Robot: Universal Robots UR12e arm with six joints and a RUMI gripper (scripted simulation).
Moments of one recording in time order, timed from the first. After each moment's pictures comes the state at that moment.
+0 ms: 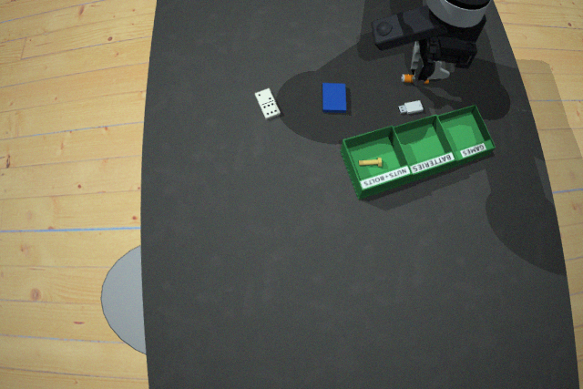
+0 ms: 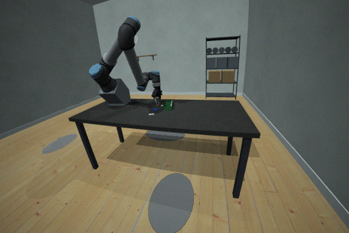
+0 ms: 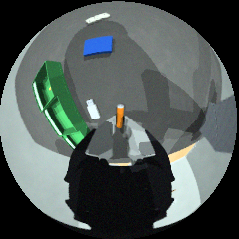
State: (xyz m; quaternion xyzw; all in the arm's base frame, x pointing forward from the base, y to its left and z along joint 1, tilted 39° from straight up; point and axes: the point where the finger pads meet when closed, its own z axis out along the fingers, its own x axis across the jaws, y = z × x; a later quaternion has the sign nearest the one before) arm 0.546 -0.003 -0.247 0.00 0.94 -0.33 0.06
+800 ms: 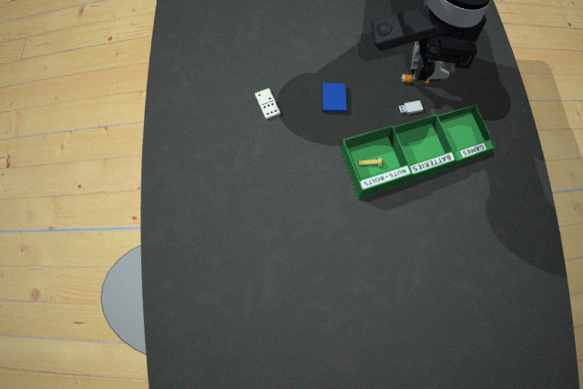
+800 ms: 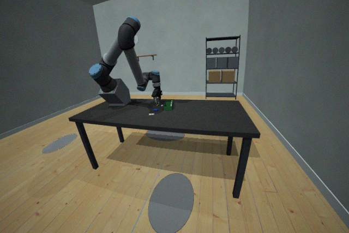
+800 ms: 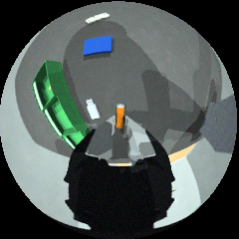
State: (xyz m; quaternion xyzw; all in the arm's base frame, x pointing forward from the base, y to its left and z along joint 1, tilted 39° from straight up) arm 0.546 -0.003 -0.247 0.00 0.94 -0.33 0.06
